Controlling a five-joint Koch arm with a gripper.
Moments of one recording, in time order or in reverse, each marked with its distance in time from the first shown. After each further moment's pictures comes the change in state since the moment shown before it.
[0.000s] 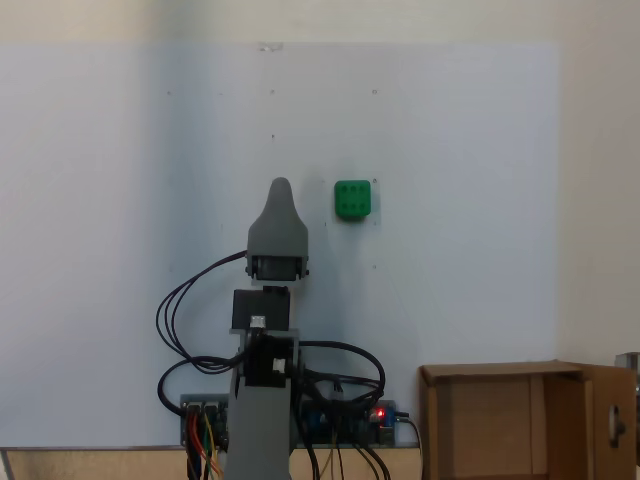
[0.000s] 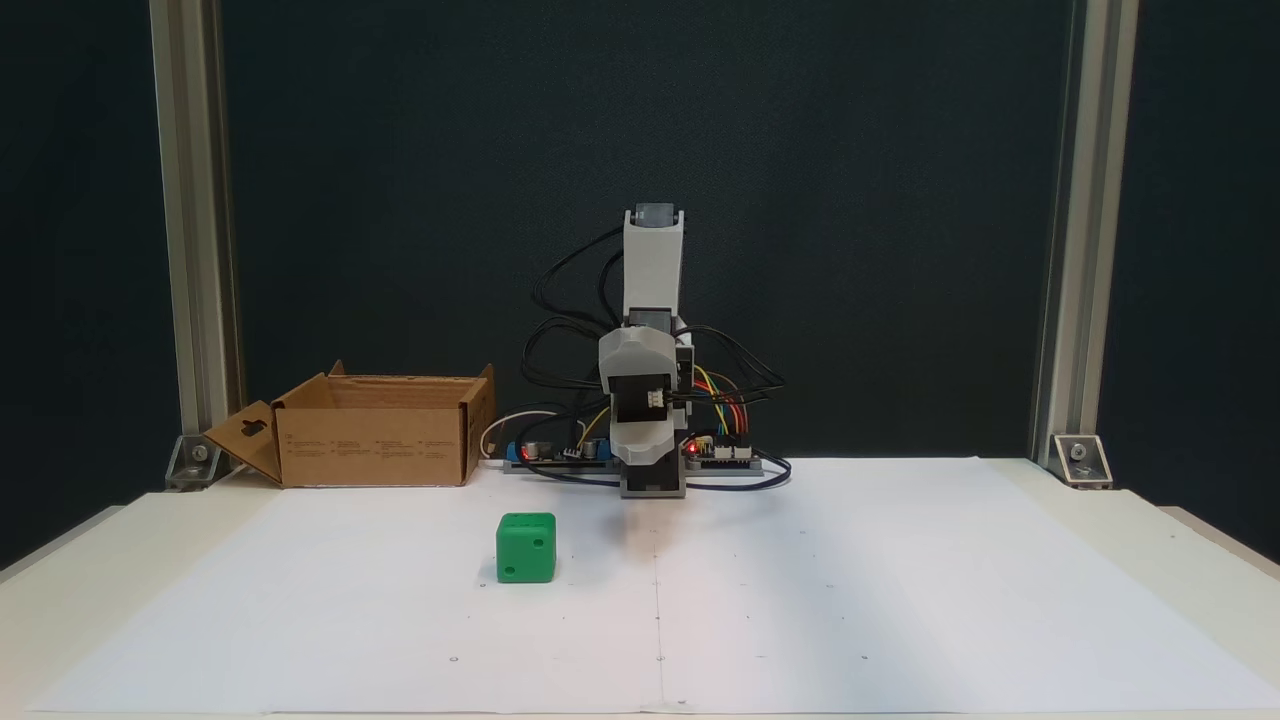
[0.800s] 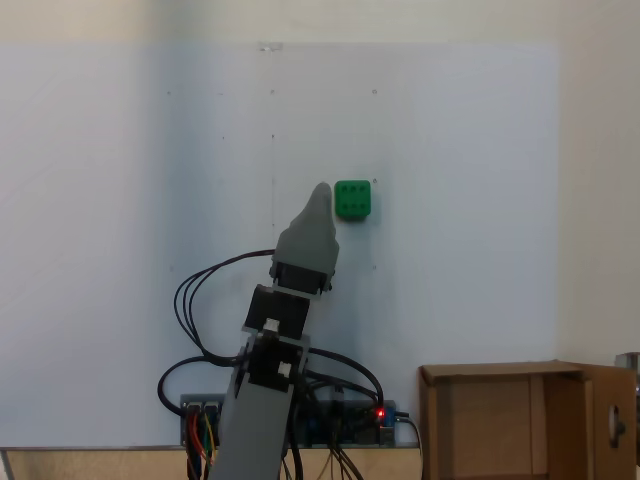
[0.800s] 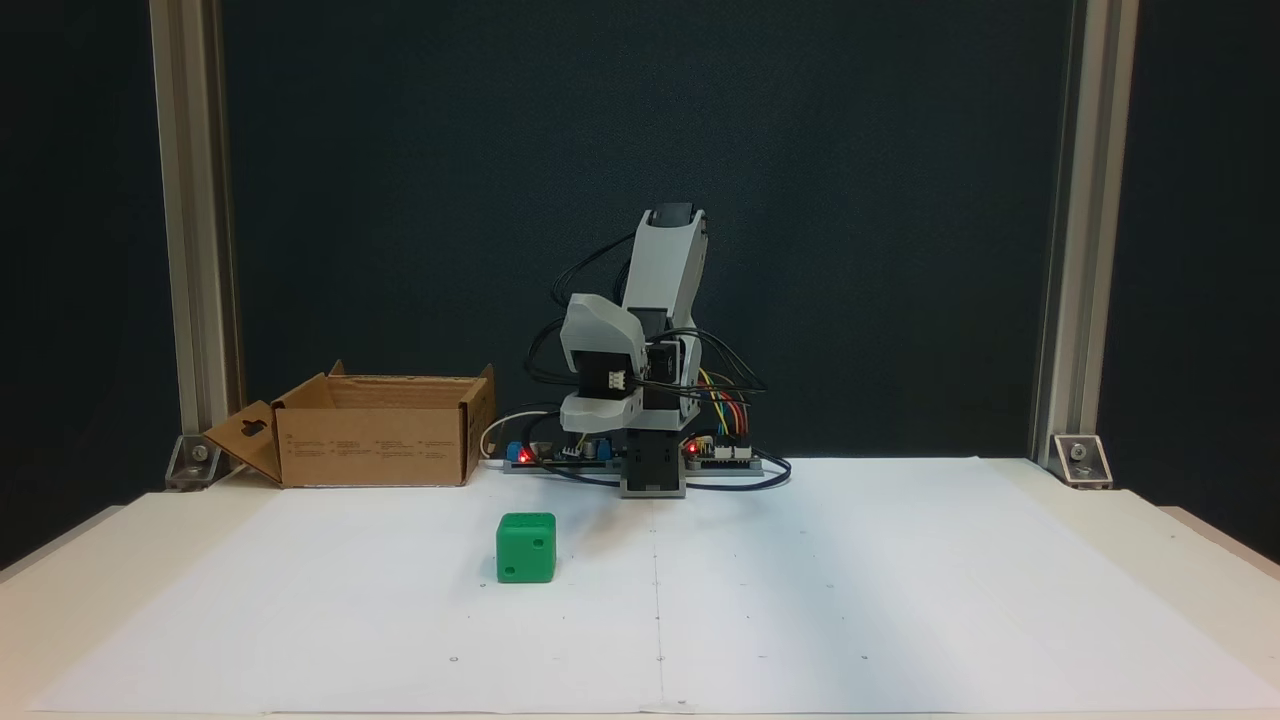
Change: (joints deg) arm 12.6 0.0 -0.5 -8.0 -4.9
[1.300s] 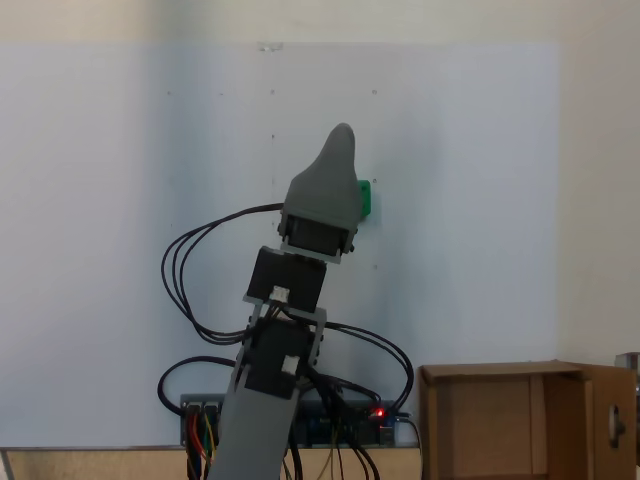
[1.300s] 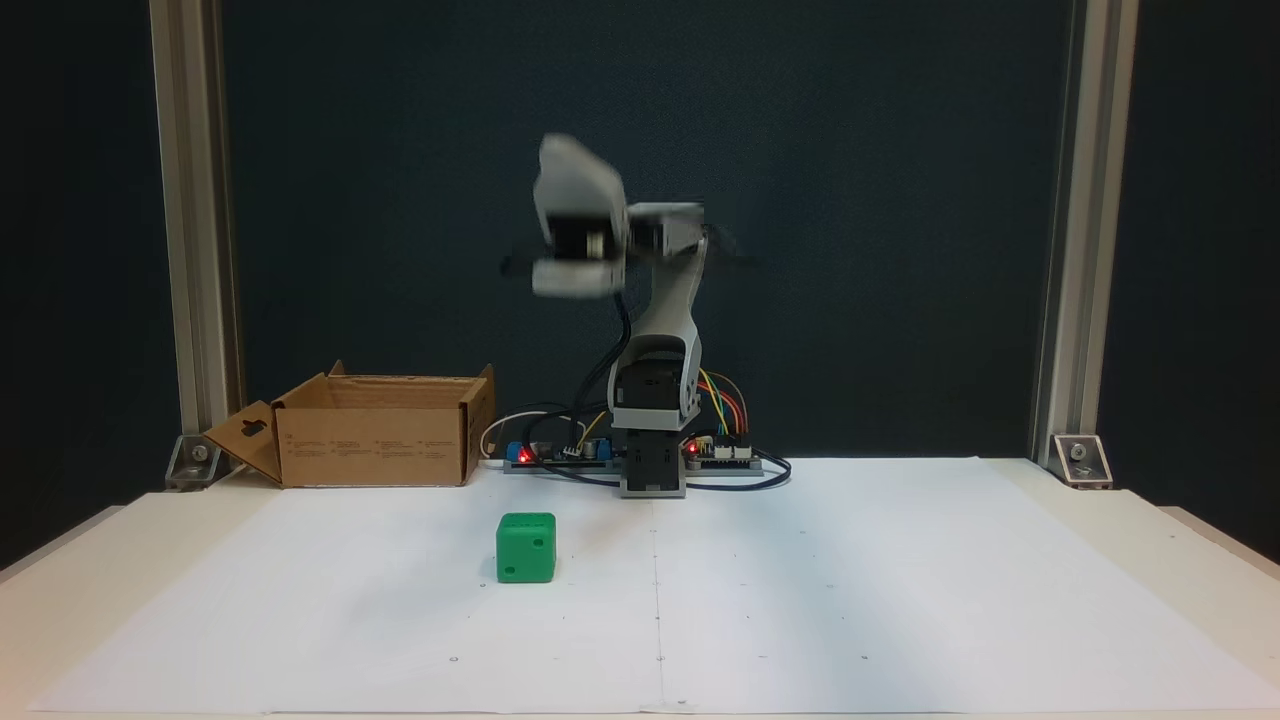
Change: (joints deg) arm 0.2 0.0 -46.0 45.3 -0.4
